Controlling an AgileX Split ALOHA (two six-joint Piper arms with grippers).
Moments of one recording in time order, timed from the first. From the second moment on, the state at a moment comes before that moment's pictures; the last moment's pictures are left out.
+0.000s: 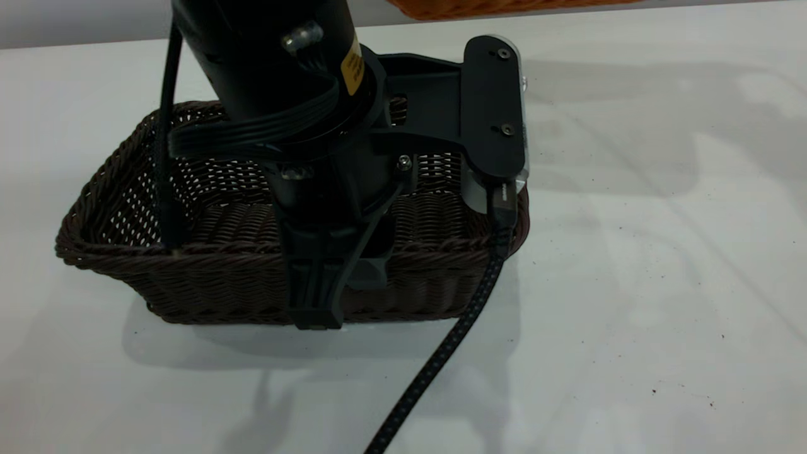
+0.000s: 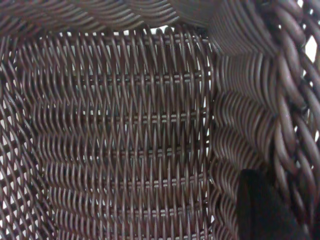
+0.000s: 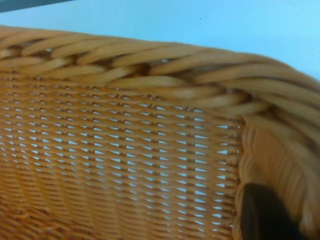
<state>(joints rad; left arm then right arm) -0.91 1.84 -1.03 0.11 0.65 0.66 0.00 1.98 -1.82 0.28 1.04 -0.05</state>
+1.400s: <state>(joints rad) -0.91 1.84 -1.03 0.10 0.66 0.71 0.00 1.98 -1.82 0.28 1.05 -0.05</state>
